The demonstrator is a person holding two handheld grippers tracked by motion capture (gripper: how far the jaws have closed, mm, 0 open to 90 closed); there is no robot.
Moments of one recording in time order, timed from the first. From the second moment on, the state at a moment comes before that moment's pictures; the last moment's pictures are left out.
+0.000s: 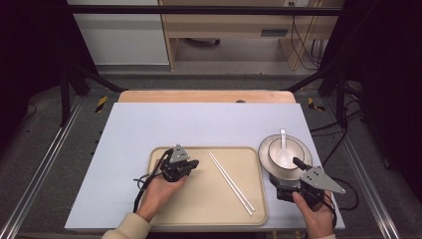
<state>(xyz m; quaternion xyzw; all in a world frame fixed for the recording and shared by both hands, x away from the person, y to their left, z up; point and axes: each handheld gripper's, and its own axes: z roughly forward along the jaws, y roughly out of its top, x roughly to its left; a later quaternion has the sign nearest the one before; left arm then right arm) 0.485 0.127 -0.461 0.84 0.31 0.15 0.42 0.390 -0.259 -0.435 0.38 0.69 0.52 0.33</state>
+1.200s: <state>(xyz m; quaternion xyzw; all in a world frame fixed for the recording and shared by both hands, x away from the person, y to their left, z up) 0.511 0.064 -0.473 0.88 0.28 0.13 0.36 0.391 -0.264 -0.443 0.38 0.68 0.52 0.34</state>
